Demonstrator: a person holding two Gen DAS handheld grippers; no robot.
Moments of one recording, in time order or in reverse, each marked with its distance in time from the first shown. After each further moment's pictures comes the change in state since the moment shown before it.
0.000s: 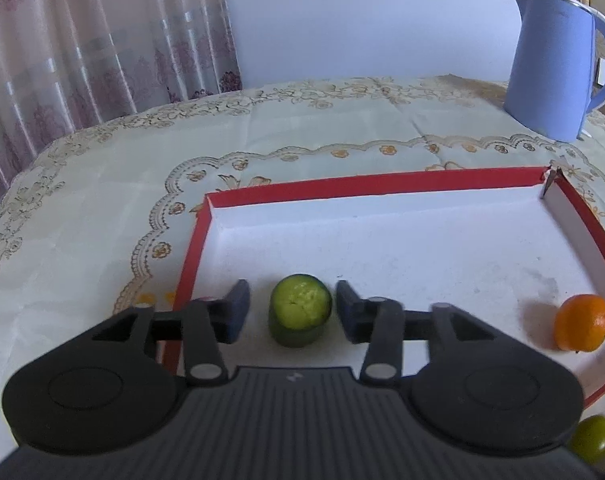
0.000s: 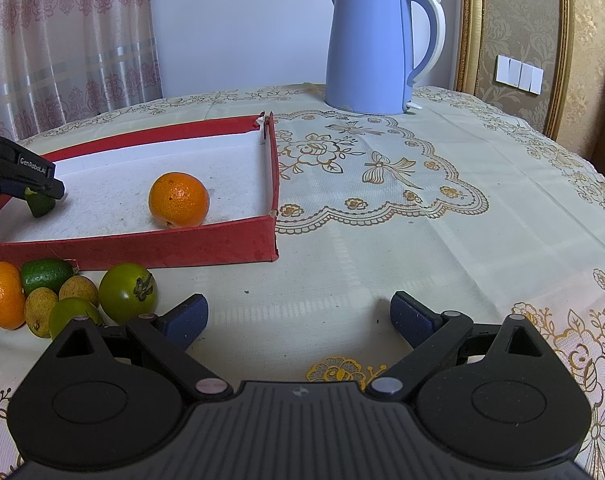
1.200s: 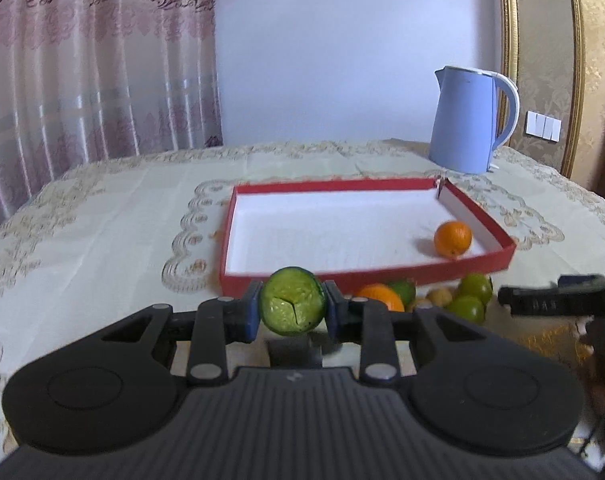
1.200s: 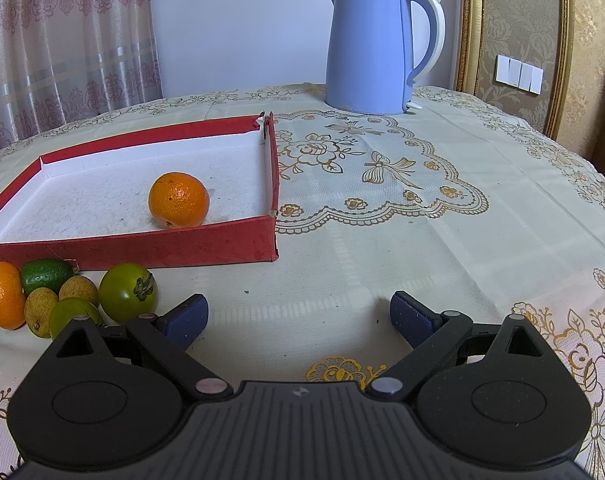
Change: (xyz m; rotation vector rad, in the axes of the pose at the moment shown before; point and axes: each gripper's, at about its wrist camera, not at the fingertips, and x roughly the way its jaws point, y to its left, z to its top) left arm -0.165 0.029 -0.113 -0.021 -0.254 -0.126; right arm 0.000 0.000 0.000 0.001 0.001 0.000
